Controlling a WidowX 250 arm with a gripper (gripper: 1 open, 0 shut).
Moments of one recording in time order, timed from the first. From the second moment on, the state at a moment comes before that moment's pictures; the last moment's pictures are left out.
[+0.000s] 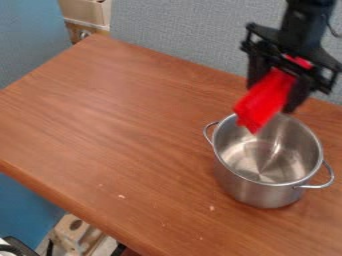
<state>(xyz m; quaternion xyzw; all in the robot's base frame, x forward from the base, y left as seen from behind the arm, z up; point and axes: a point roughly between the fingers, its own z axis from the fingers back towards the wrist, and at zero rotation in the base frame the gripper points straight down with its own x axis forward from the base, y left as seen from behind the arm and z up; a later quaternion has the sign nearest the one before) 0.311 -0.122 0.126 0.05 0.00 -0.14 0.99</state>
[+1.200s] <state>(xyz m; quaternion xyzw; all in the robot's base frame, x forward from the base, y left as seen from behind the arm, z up) 0.311 -0.124 0.053 0.07 0.02 -0.15 0.99</state>
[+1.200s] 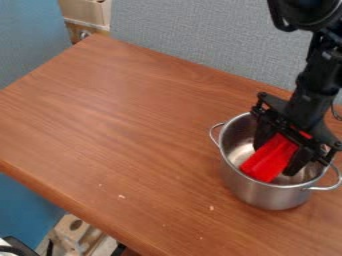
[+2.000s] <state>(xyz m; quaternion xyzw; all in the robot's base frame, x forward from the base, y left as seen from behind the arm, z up) 0.315 -0.119 0.038 0.08 0.02 -0.14 0.99</state>
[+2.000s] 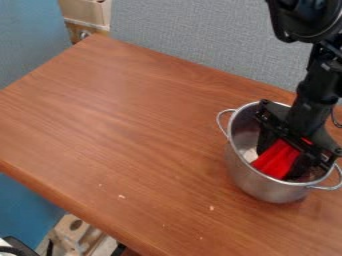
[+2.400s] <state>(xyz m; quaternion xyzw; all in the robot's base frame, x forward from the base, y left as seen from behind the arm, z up) 0.317 -0.115 0.035 0.09 0.02 -0.13 0.99</state>
